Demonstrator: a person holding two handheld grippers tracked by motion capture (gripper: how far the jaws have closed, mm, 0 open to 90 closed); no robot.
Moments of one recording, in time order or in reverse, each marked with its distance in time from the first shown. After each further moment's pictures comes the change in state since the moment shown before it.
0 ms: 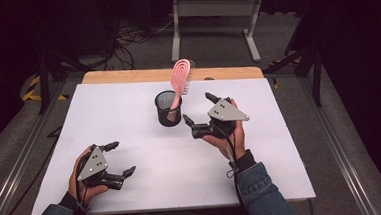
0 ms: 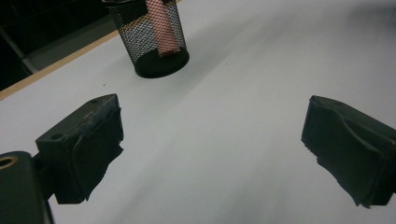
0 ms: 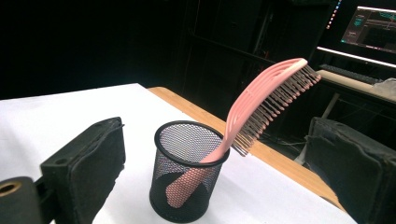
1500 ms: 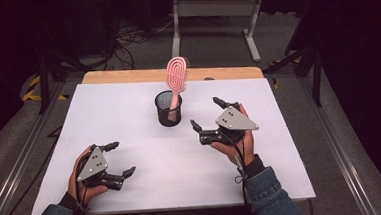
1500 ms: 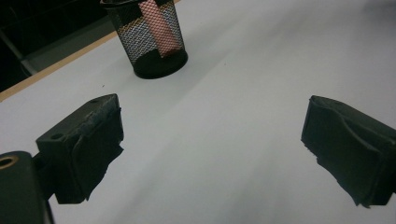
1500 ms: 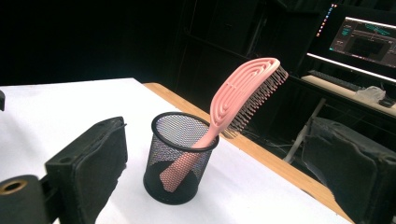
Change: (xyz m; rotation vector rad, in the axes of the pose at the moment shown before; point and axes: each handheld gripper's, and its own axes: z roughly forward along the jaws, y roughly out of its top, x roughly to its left) left arm 0.000 0.001 -0.001 0.001 -0.004 0.008; right arm 0.002 -0.002 -0.028 0.001 -0.024 -0.055
